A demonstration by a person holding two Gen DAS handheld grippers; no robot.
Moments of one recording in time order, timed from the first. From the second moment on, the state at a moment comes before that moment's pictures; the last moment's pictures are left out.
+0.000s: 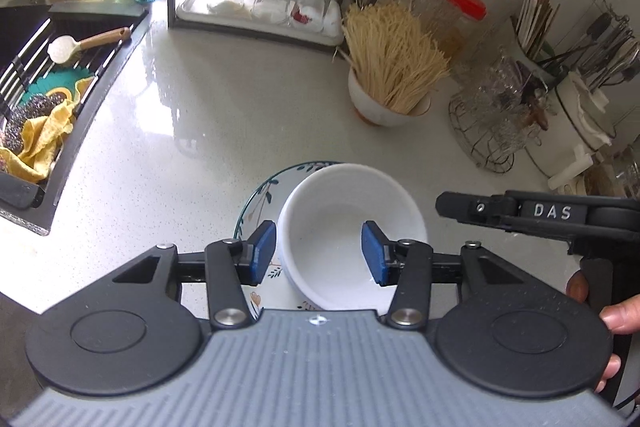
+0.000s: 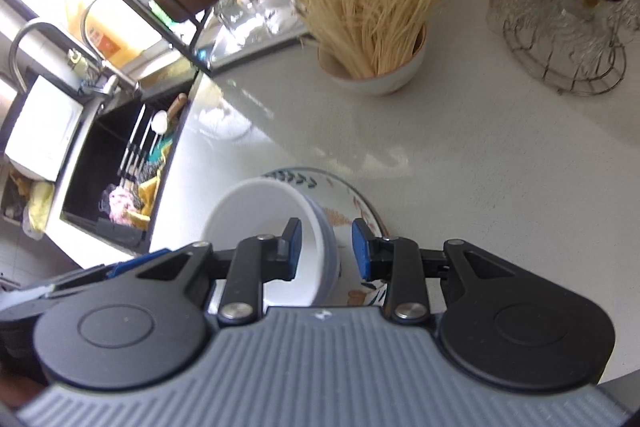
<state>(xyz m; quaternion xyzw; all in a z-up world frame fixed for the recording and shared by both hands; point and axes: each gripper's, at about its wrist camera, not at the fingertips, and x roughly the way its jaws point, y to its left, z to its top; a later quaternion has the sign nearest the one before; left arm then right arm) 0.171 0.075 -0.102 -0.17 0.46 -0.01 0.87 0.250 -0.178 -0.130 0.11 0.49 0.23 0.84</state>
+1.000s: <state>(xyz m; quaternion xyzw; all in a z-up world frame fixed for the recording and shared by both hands) 0.062 -0.028 -0.001 -0.15 0.35 0.10 0.92 0.171 -0.279 -0.027 0.06 0.33 0.36 0.87</state>
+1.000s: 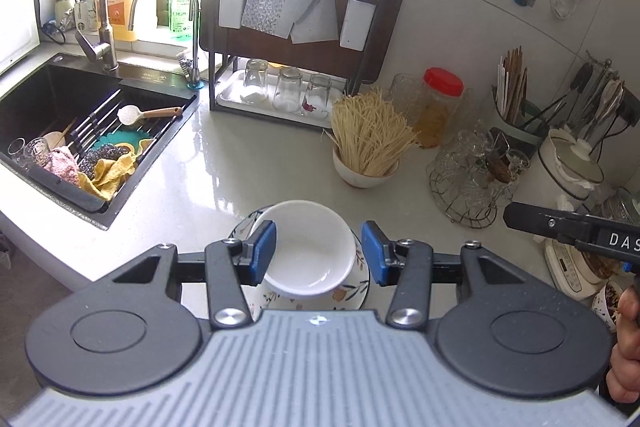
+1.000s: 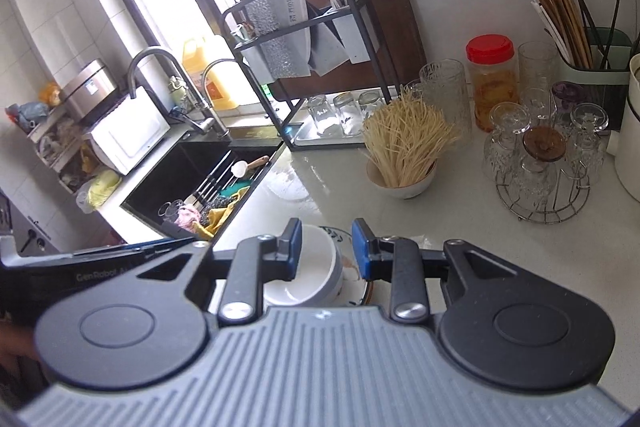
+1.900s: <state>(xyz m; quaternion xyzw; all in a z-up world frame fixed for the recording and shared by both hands) 0.000 -0.064 -0.013 -0.16 0.35 0.13 0.91 0.111 -0.300 -0.051 0.02 0.33 0.36 0.87</state>
